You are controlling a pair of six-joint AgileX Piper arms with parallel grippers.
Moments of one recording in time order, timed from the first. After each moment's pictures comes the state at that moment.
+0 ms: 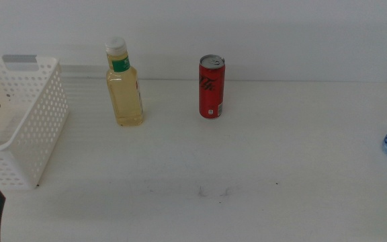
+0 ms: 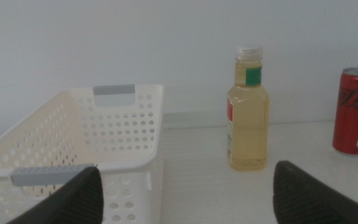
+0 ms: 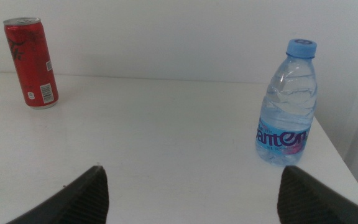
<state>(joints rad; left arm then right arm) -0.03 0.00 0.01 -0.16 0.08 0.16 0.05 0.00 0.00 -0.01 0.24 -0.02</state>
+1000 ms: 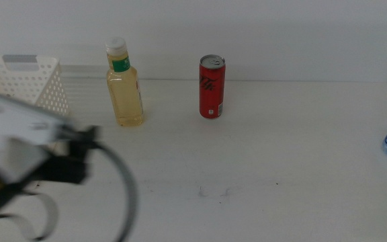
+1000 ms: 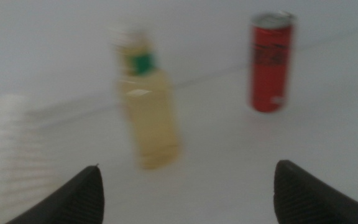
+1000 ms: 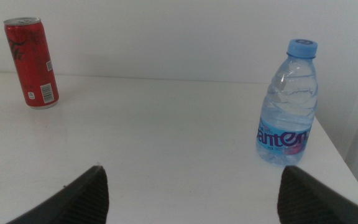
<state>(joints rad) -0.32 0.92 -0.38 -0.06 -0.16 0.16 0.05 0.00 0.00 -0.01 0.24 -0.02</state>
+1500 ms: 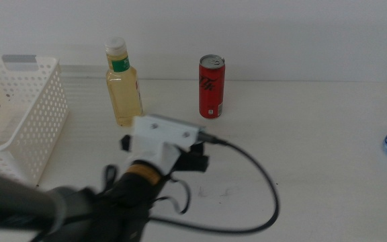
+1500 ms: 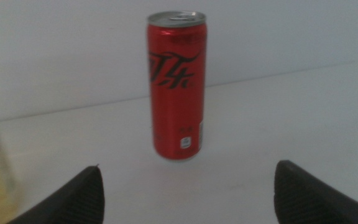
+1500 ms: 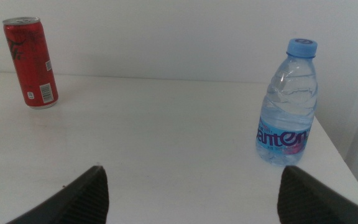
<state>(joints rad) -0.76 1.82 -0.61 -0.45 -0.98 0.13 0.05 0.00 0.00 -0.01 0.24 -0.02</state>
